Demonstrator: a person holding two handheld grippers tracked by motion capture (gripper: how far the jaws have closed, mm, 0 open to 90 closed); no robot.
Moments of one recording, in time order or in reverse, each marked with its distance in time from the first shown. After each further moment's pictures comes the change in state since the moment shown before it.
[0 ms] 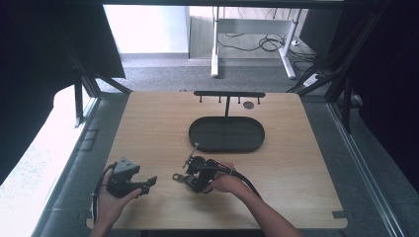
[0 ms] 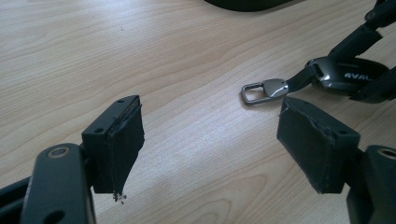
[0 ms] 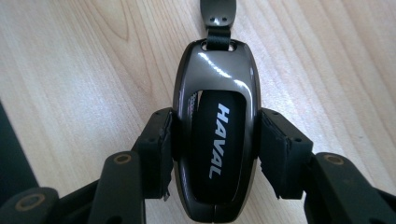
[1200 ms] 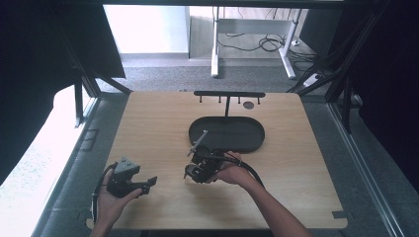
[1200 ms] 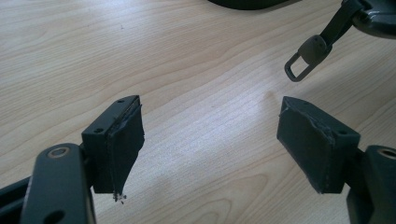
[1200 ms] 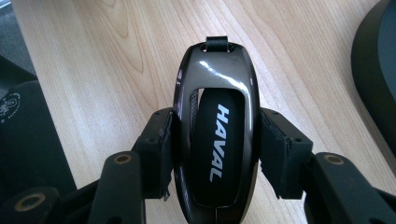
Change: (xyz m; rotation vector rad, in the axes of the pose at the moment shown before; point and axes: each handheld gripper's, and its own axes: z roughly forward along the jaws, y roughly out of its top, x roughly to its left) left arm 0.000 -0.001 0.001 0.002 0.003 -0.008; right arm -0.008 0.002 -0.050 -0.116 0.006 -0.006
